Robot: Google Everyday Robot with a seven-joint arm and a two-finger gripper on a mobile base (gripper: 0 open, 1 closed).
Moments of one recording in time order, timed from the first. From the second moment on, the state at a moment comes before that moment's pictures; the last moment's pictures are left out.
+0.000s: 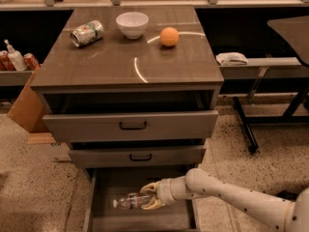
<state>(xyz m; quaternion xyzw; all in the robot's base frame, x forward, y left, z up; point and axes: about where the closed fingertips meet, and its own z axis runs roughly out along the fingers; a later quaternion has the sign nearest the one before) 0.474 0.032 0.339 -0.68 0.57 0.27 0.38</state>
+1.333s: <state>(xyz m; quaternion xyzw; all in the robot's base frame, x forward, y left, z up) 0.475 0.010 0.582 -0.72 0.43 0.22 0.50</state>
